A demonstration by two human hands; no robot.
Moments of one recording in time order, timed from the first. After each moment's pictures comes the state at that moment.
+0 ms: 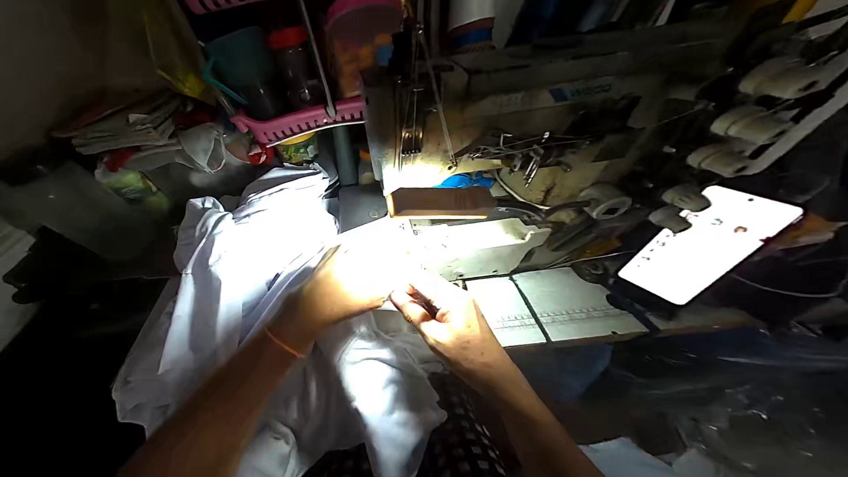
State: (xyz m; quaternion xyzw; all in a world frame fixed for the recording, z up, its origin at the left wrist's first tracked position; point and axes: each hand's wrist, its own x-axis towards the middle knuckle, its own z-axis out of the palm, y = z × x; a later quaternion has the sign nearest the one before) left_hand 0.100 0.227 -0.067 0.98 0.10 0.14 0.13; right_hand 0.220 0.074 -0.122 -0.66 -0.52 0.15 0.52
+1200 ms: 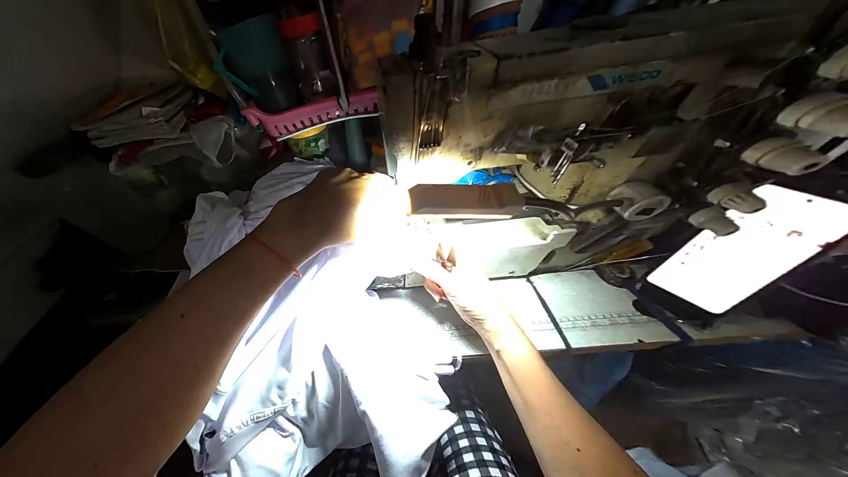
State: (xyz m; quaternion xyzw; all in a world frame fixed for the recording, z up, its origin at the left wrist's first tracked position) left_hand 0.123 0.259 0.019 0.99 0.10 0.03 -0.02; right_hand 0.264 0.121 -0.149 -0.51 -0.41 0.33 0.68
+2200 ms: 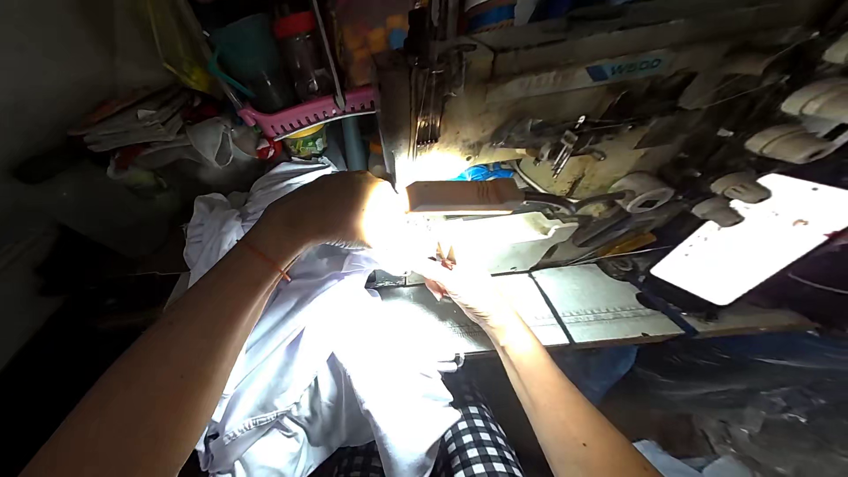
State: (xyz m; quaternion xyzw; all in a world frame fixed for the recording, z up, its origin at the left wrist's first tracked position) left_hand 0.127 0.259 0.031 0.99 0.09 -0.03 0.05; right_hand 0.268 0.114 -0.150 -0.53 -0.45 0.33 0.65
